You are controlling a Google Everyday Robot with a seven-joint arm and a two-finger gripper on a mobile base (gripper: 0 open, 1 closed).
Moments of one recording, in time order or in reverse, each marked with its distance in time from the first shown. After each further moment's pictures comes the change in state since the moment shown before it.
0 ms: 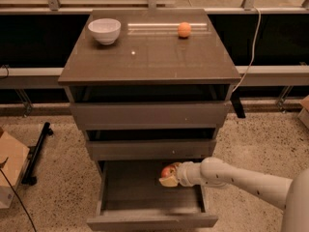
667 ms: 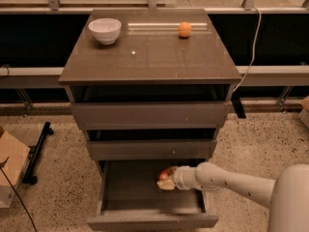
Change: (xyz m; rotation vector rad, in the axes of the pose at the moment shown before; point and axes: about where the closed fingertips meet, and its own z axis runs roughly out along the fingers) arm 0.026 -0.006 0.034 0.019 0.010 0.019
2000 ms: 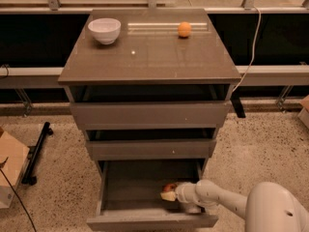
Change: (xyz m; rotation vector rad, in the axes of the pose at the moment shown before) arm 0.127 -0.034 0.094 0.033 0.011 0.256
